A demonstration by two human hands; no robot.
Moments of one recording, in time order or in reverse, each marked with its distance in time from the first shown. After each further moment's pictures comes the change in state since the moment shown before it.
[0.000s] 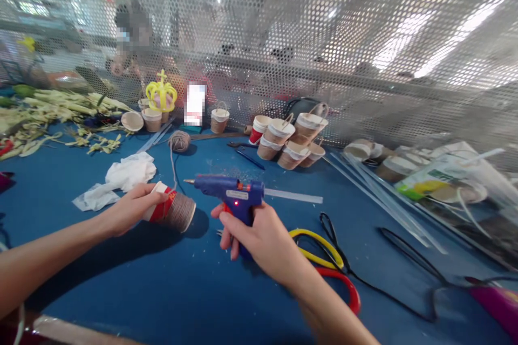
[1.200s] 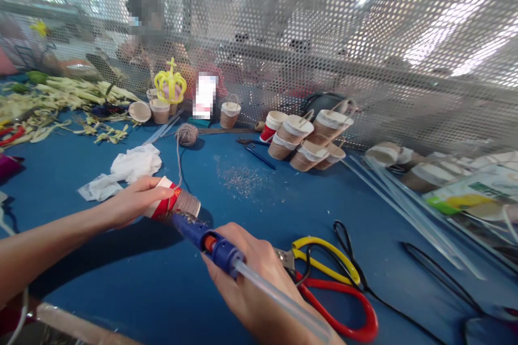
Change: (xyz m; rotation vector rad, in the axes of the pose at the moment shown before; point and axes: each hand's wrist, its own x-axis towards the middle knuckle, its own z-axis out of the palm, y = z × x) left_hand -0.002 0.012 0.000 -0.070 -0.113 -0.057; right_hand -0.014 0.028 0.020 -0.554 0.008 -0.373
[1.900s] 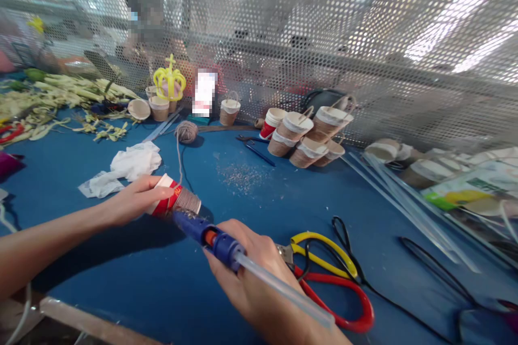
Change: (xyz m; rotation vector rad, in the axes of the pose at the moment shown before) left_hand -0.003 0.001 0.002 0.039 -0.091 0.060; right_hand -0.002 -0.001 -0.001 0.024 -0.002 0.030
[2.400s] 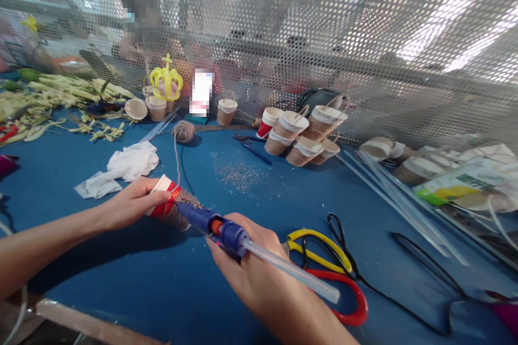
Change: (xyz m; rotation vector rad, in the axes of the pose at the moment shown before) left_hand -0.003 -0.002 -0.002 0.156 -0.033 0.051; right_hand 0.001 -0.003 0.000 0.066 0.144 0.085
